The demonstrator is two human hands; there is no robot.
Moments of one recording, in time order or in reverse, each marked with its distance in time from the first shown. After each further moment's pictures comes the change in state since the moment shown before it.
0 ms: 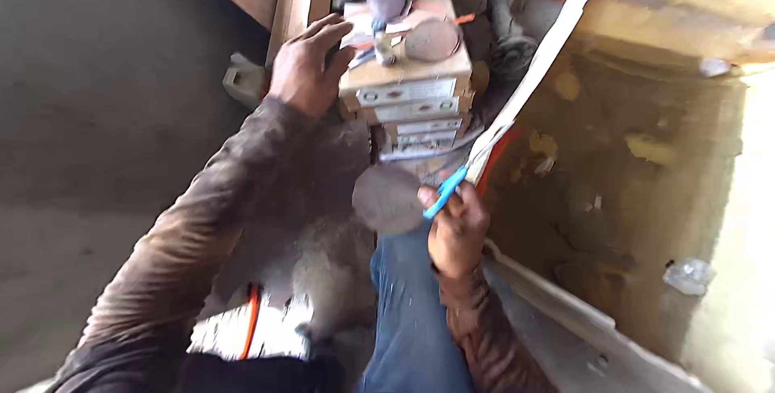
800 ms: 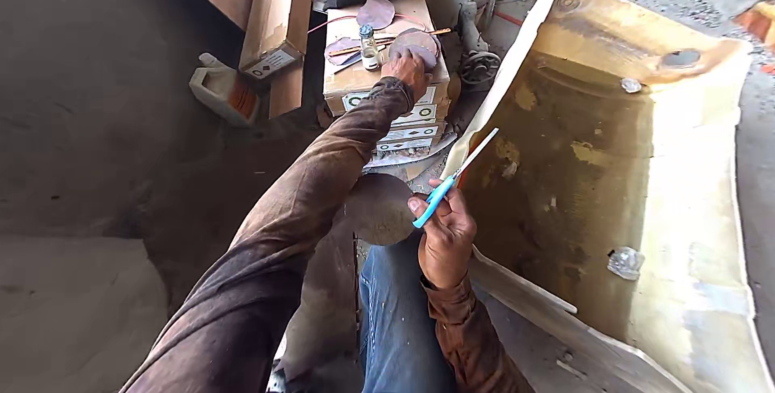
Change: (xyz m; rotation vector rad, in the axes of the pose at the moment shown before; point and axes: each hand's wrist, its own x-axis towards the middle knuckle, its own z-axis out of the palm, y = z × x) left_hand 0.097 0.065 0.161 0.152 -0.392 -0.191; right_hand -0.004 -0.003 0.002 0.024 0.037 -0.037
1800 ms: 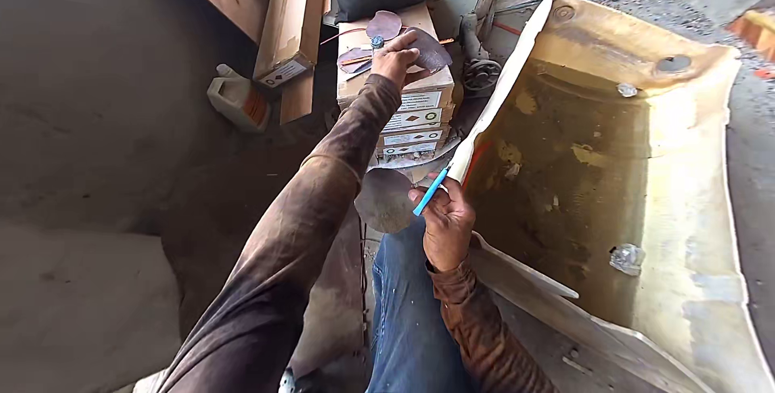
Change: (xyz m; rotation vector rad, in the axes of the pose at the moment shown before) left_hand -0.055 -0.013 -0.053 -1.663 0.150 -0.157; right_hand -0.002 -0.001 0.012 -0.112 -0.028 -0.016
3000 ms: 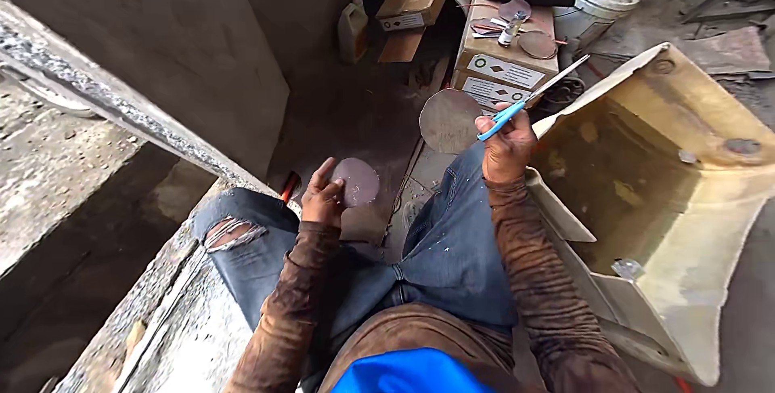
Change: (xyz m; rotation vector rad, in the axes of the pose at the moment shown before) left_hand -0.515 -0.089 -0.213 -0.392 0.879 -0.047; right_hand -0.089 -0.051 0.042 -0.097 -0.538 -0.205
